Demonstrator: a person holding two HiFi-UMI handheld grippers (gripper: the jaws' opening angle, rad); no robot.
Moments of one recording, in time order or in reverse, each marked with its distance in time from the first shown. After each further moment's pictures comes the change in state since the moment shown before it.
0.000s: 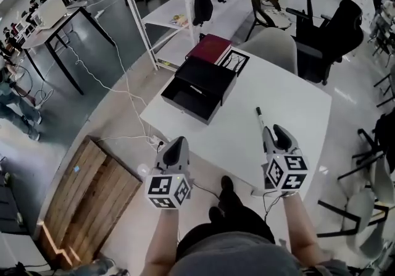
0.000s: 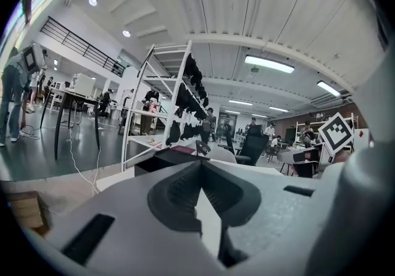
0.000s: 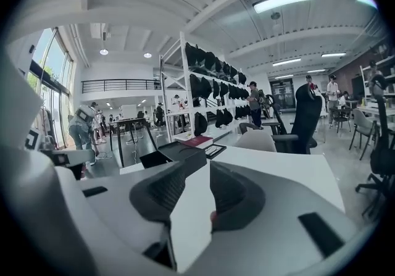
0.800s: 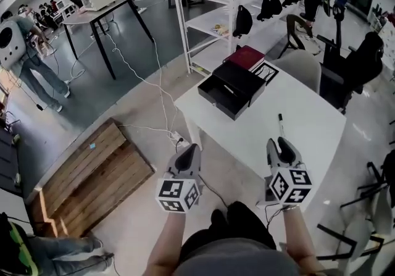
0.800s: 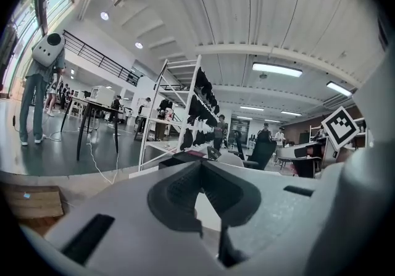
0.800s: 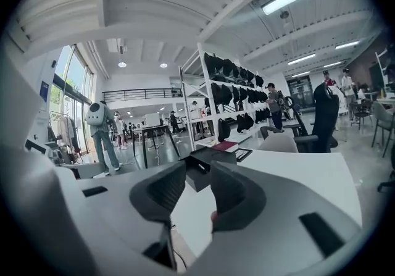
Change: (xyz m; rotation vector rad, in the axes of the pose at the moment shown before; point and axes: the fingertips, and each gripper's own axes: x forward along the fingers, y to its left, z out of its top) left arm -0.108 -0.001 0.001 -0.014 -0.072 0.130; right arm -0.059 0.085 0.007 -0.001 -0.064 0.191
